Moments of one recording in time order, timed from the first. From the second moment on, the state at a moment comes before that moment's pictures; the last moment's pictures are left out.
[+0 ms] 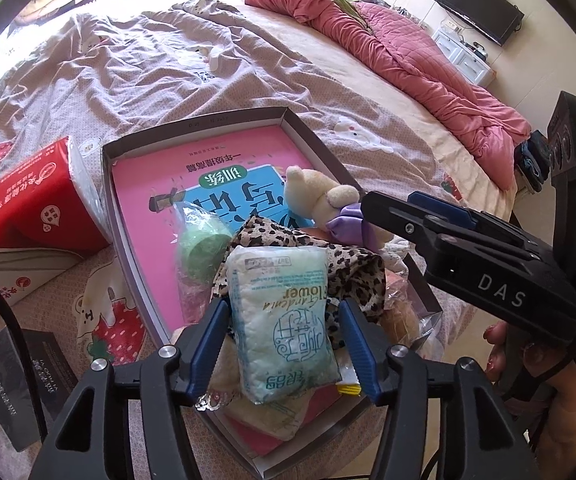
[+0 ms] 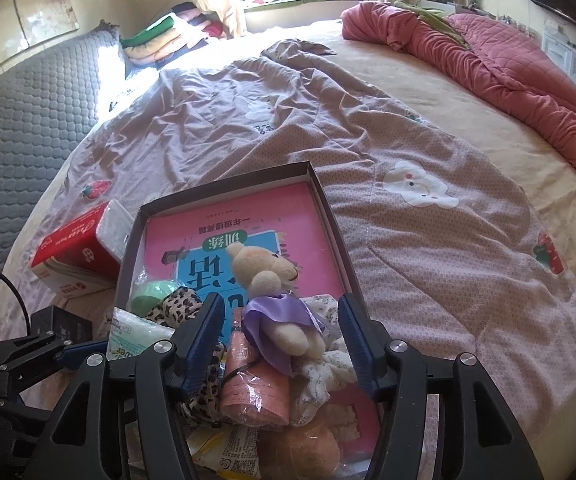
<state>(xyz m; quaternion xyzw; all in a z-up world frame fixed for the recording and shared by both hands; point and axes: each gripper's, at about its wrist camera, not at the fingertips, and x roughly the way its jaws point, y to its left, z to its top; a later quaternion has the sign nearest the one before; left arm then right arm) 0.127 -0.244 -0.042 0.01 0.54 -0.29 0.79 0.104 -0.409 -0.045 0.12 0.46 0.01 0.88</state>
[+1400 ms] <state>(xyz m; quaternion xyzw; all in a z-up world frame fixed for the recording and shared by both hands) 0.089 -0.176 0.032 -0.01 0.48 -0.23 0.85 0.041 -0.373 0.042 0.10 0.40 0.01 0.91</state>
